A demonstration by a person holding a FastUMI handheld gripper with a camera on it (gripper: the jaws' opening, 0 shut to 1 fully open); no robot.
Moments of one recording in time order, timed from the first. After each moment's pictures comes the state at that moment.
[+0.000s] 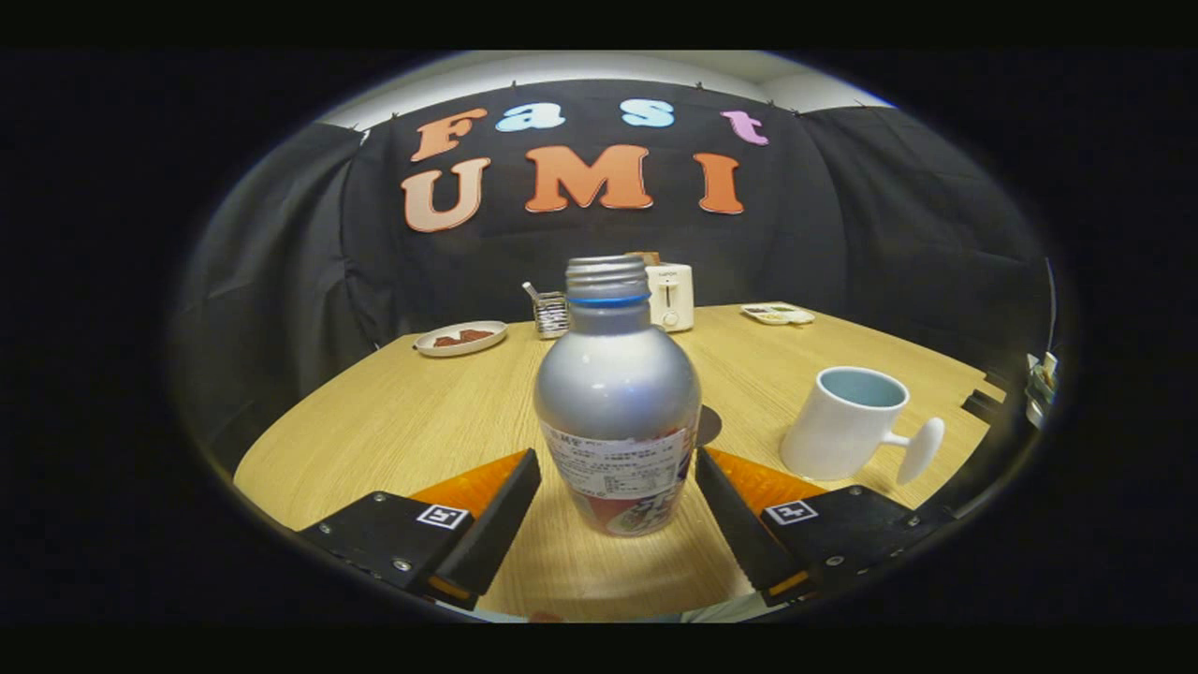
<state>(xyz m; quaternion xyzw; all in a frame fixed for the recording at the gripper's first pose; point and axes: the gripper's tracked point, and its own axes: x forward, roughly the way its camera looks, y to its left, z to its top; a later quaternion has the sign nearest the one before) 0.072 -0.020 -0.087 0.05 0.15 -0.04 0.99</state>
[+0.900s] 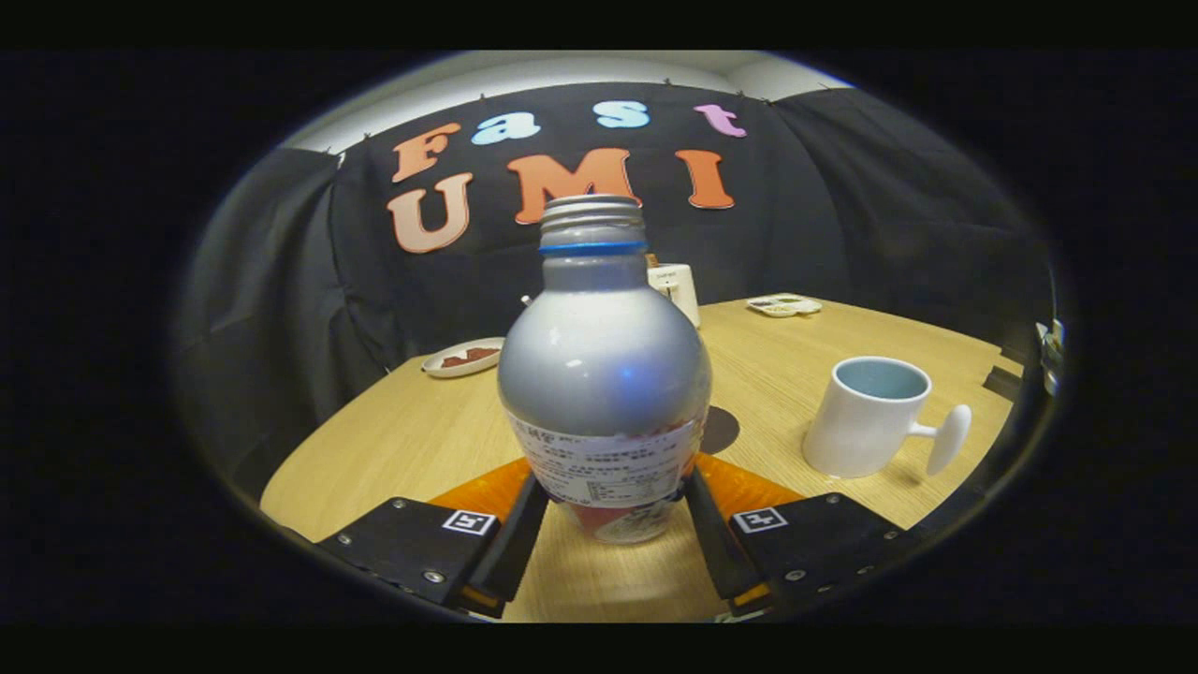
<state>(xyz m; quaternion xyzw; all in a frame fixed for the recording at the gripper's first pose) 0.078 -0.022 -0.071 0.12 0.12 -0.04 0.98</state>
